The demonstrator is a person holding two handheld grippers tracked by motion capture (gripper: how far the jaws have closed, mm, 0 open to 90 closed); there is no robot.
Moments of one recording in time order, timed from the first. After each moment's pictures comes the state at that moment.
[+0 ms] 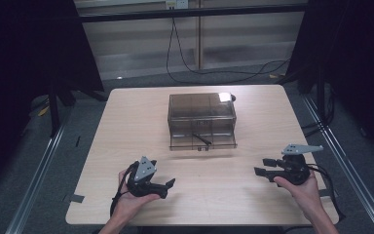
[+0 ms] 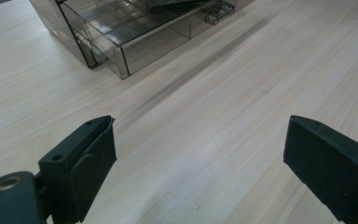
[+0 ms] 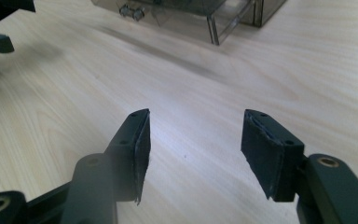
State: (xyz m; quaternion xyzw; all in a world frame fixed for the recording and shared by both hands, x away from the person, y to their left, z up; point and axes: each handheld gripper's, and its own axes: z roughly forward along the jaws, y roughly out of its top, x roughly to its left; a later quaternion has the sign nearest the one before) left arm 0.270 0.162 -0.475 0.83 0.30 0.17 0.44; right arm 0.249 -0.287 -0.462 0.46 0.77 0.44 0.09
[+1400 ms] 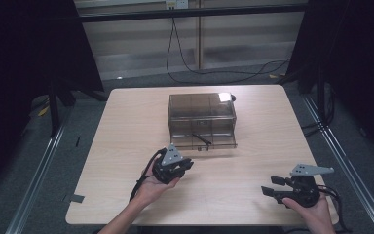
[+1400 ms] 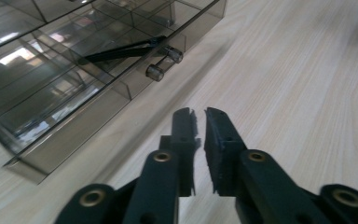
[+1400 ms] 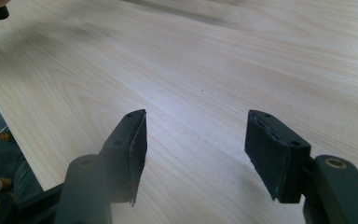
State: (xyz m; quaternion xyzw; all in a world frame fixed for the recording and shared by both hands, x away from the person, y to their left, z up) left arm 0.304 0.095 -0.470 0.86 0.23 0.13 0.44; right arm 0.199 -0.295 -0.478 0.47 0.77 0.43 0.09
